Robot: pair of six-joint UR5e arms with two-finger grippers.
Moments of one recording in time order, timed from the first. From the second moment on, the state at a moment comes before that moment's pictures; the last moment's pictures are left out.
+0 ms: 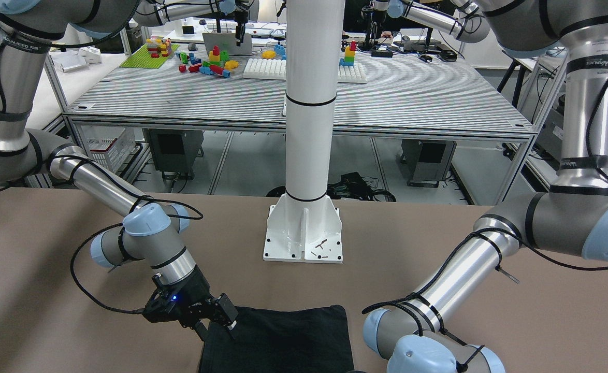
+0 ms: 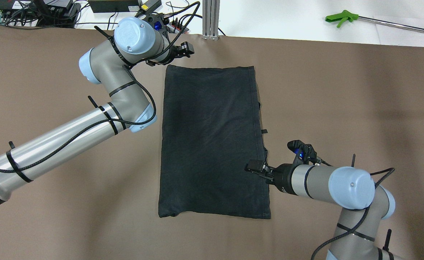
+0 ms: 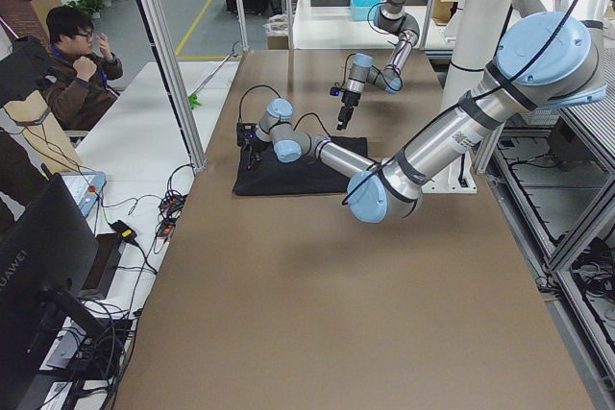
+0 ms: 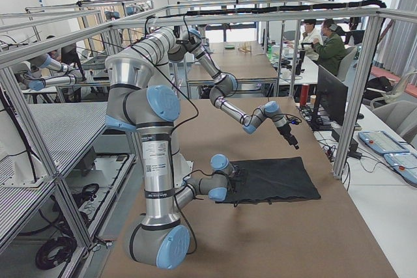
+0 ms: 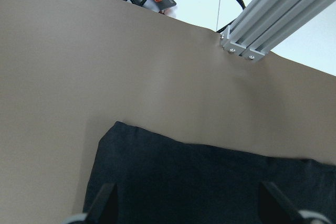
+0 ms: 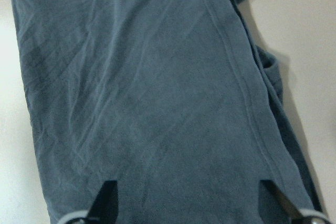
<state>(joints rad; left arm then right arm) -0.84 -2.54 -1.04 -2.23 -1.72 -1.35 0.49 -1.36 1.83 -0.75 1.71 1.72</state>
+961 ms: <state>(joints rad) -0.84 -2.54 -1.04 -2.23 -1.69 -1.35 0.34 -1.31 1.71 -0.76 1.56 1.77</state>
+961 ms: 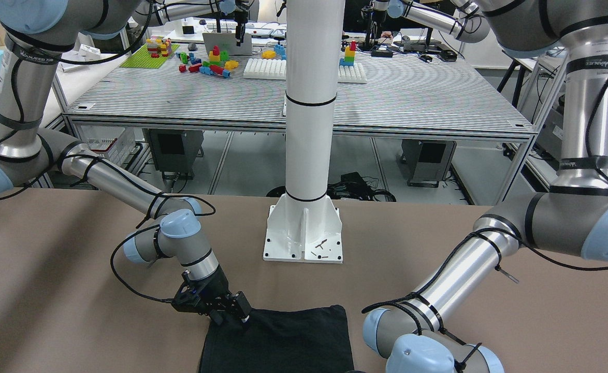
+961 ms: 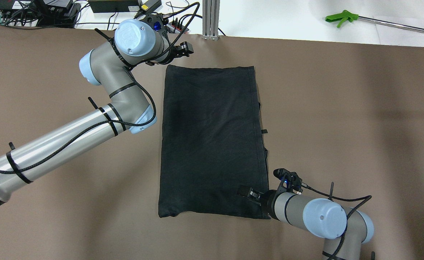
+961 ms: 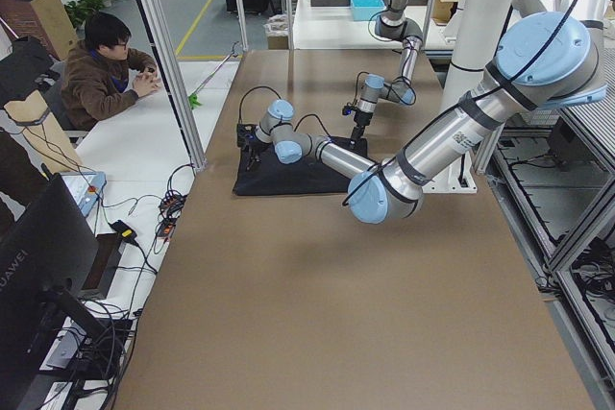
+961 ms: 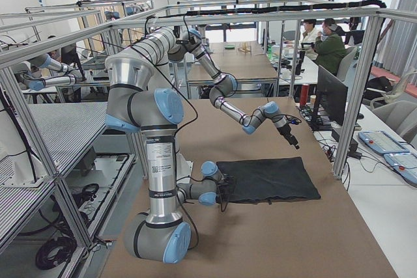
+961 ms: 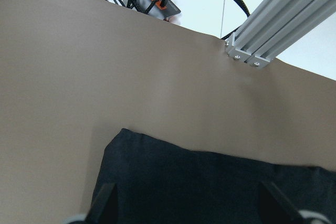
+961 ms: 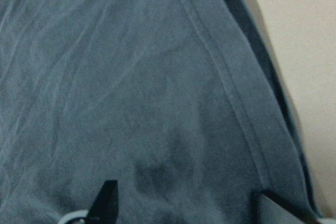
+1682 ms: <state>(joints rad) -0.84 -2.54 -1.03 -2.22 -1.69 -1.34 0.34 -1.23 1.68 -0.76 1.55 1.78</state>
